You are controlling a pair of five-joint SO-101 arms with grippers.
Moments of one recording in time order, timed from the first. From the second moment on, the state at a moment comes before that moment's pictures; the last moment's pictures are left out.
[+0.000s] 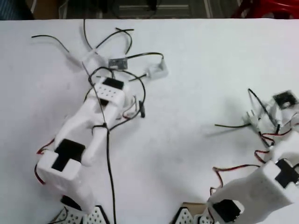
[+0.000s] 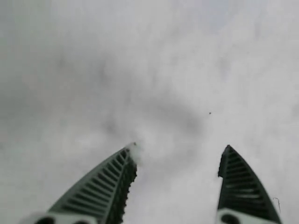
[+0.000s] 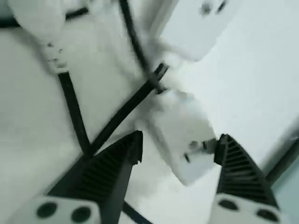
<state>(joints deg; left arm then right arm) 13.6 13.8 14.6 64.0 26.0 49.8 17.9 15.3 44.9 69.5</state>
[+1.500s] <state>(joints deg) 13.5 13.8 17.5 58.4 26.0 45.6 11.2 16.1 62.2 76.1</state>
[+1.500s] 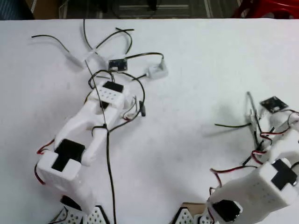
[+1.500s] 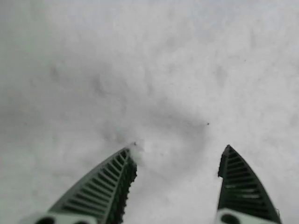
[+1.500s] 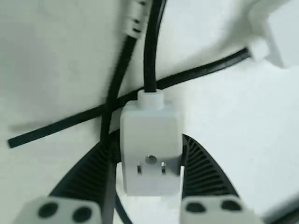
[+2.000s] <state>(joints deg) -1.5 13.8 17.5 58.4 25.9 6.4 -27.0 16.1 94.0 53.4</state>
